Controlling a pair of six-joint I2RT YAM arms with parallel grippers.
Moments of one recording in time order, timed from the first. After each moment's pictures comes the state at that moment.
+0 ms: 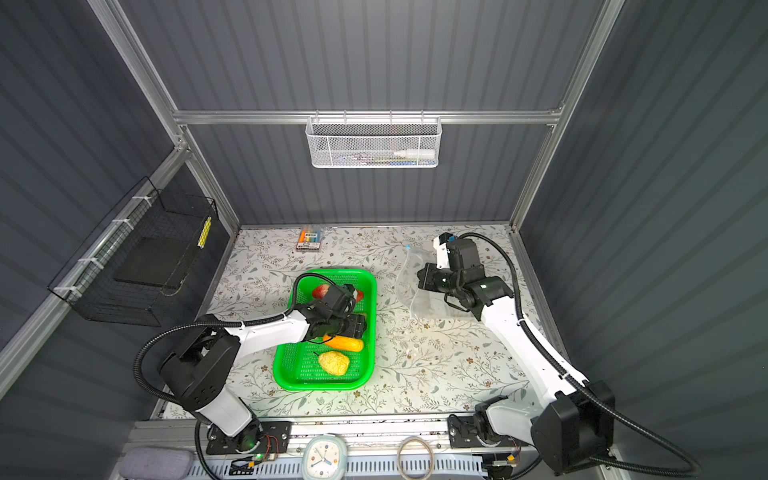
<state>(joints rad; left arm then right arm) -0.75 1.66 0.89 -0.23 0.01 -0.44 0.34 1.24 1.09 -0.52 -0.26 0.49</state>
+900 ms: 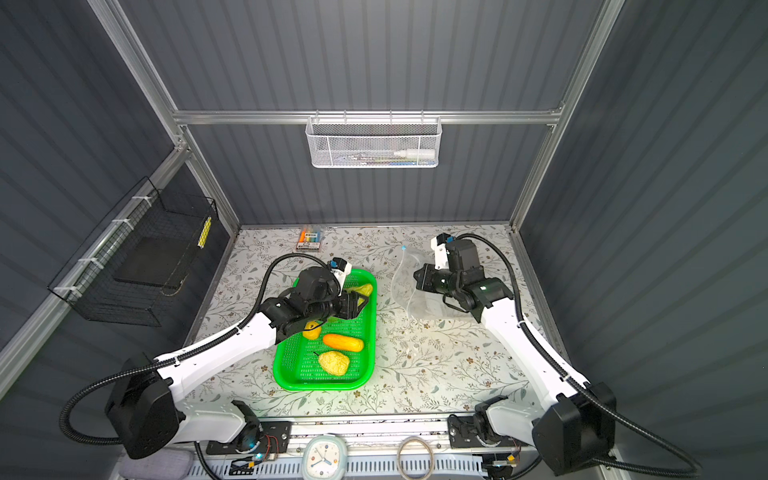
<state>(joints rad) -0.75 1.36 0.99 -0.22 0.16 -0.45 0.35 1.23 1.08 -0.50 -0.31 0.52</state>
